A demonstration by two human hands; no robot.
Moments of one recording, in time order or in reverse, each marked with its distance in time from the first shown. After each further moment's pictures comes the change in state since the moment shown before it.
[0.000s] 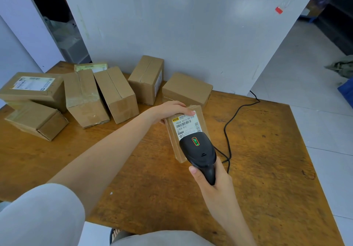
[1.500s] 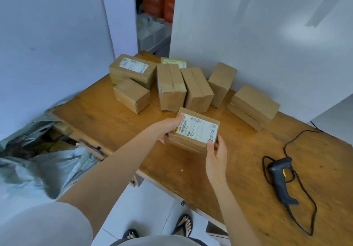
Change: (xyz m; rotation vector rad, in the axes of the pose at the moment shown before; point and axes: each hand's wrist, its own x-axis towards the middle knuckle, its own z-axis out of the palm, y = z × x) left_hand -0.182 -0.187 -0.086 -0.597 0.216 -0.349; right_hand 0.012 -0.020 0.211 -0.048 0.073 -0.010
